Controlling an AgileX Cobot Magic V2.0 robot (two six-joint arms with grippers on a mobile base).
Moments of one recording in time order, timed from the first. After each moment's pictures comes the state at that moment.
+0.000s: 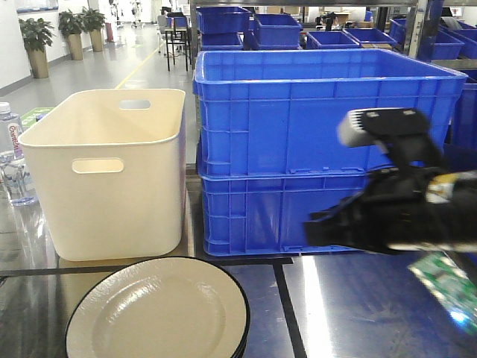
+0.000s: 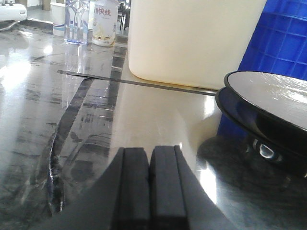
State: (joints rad) left arm 0.02 -0.01 0.03 0.04 0.16 -0.24; right arm 0.41 1.26 -1.24 0.16 0.62 -0.10
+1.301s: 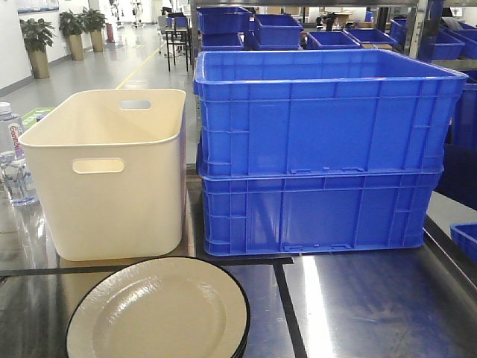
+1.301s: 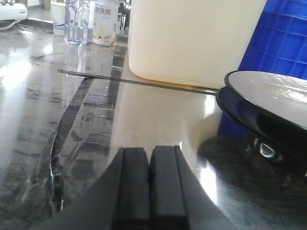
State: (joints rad) left arm 0.02 -0.01 0.03 0.04 0.16 -0.24; right arm 0.09 -0.01 0.03 -0.14 0.21 0.04
